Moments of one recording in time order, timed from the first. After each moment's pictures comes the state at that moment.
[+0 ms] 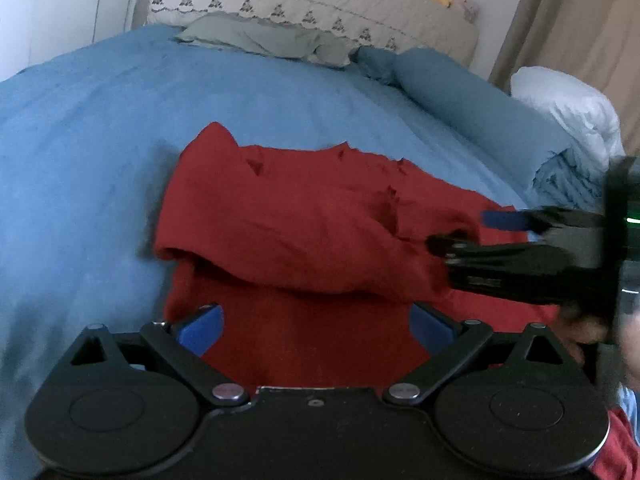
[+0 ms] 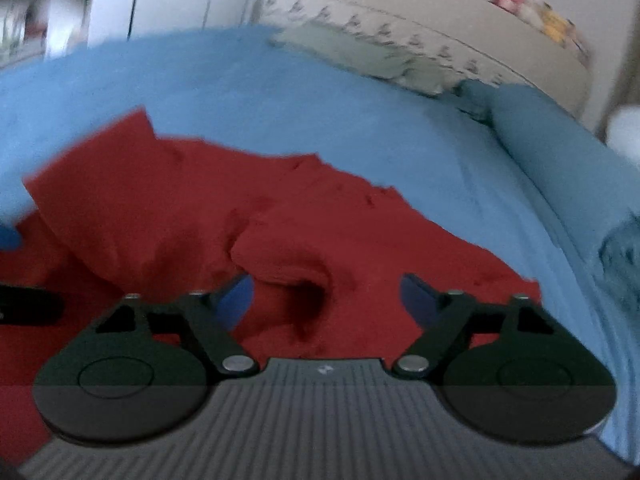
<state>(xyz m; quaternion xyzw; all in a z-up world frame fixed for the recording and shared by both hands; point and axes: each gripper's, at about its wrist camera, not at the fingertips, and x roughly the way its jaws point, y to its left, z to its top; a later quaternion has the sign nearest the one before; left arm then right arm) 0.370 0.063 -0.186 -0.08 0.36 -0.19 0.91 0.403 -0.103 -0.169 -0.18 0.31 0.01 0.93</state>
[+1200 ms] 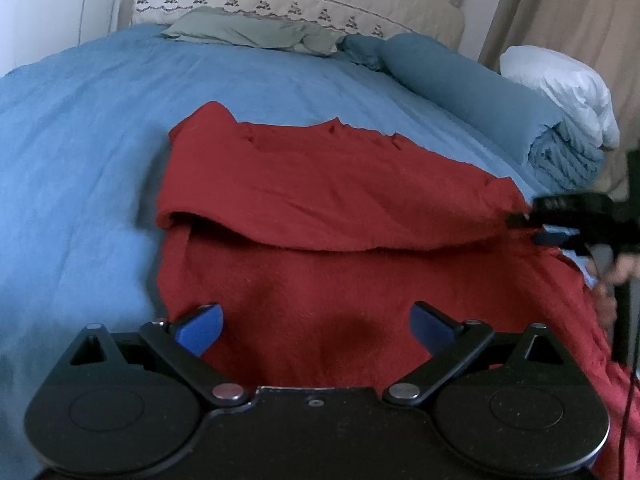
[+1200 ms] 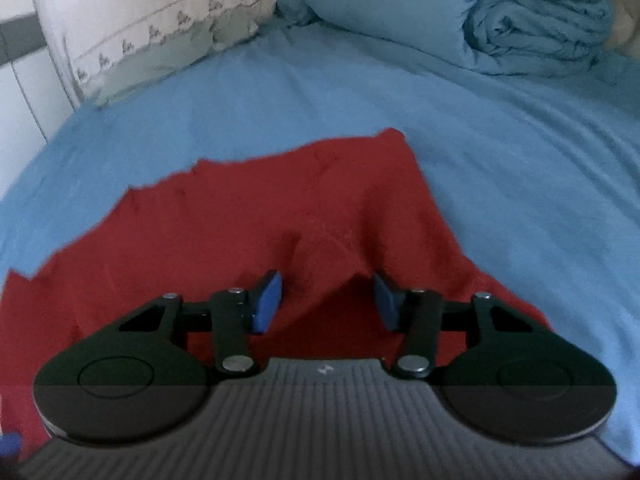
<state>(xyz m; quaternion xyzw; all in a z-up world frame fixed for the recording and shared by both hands) 0.361 0.056 -0.209 -0.06 0.36 -0.20 0.91 0.391 -0.250 -0.184 0.16 0.35 -0.16 0.91</state>
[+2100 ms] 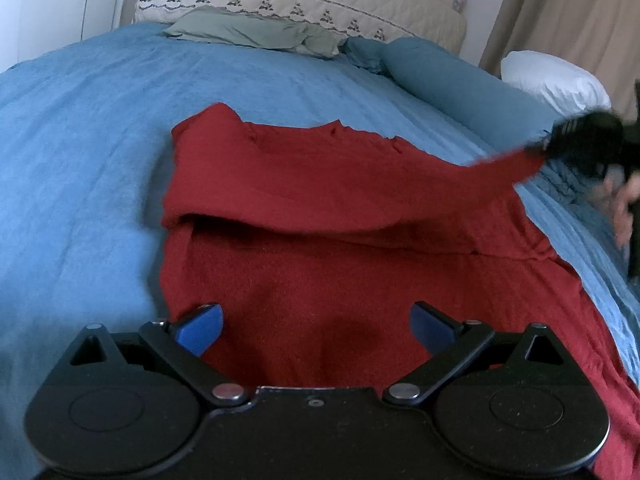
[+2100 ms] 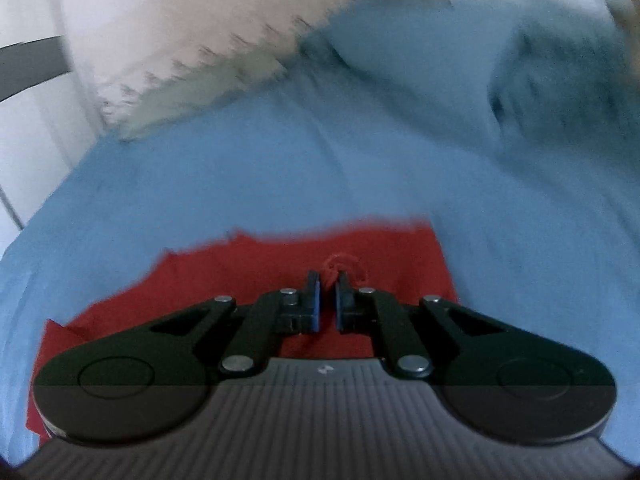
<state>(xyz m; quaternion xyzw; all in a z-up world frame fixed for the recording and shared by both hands) 0.361 0.058 -0.209 -0.07 0.36 -0.20 0.91 0.410 -0.254 -0.115 0.14 0.28 -0.13 0.94</state>
